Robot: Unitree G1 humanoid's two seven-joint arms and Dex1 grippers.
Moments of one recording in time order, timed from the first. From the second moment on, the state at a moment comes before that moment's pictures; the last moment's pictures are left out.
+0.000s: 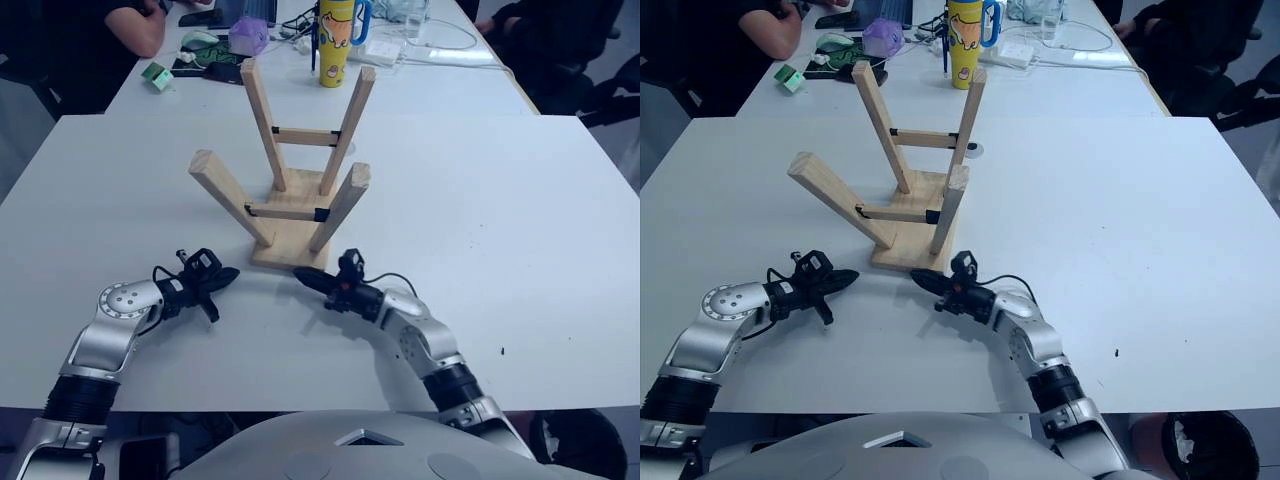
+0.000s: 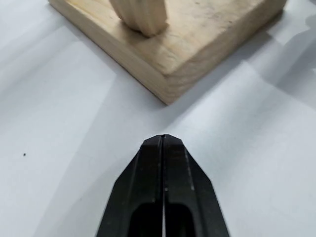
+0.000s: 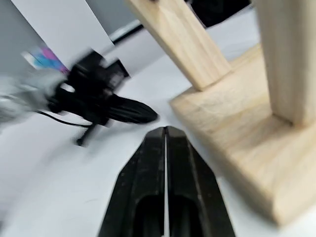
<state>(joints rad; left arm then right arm) 0.04 0.65 -0.10 -0.03 -0.14 0.26 -0.78 -0.10 -0.10 0.31 0.22 0.35 0.24 0.73</state>
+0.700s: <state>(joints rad) 0.11 0.34 -0.14 -0.20 -0.01 0.27 -0.36 -0.18 -0.14 0.30 0.11 0.13 0.43 0.51</state>
